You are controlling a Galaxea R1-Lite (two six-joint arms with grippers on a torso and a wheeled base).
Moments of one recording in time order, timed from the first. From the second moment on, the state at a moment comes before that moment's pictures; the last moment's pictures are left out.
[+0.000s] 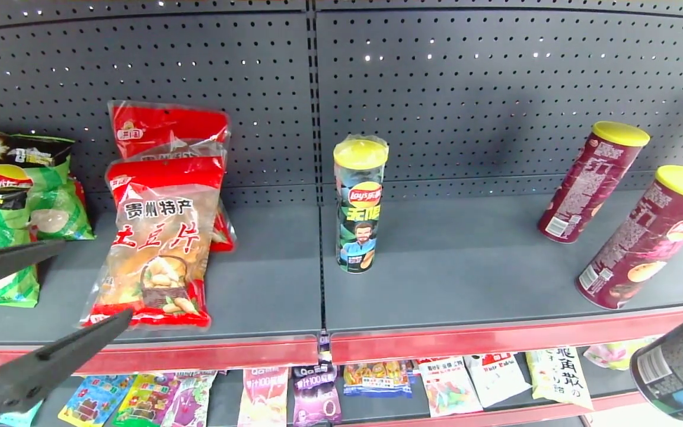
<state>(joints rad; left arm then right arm) -0.36 0.90 -0.61 -0.10 -0.18 0.21 0.23 0.63 -0.60 0.11 0.16 -0.21</state>
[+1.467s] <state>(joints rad) -0.52 1.74 -1.12 -0.37 -0.33 0.18 0.22 0.58 -0.56 0.12 0.15 -0.20</state>
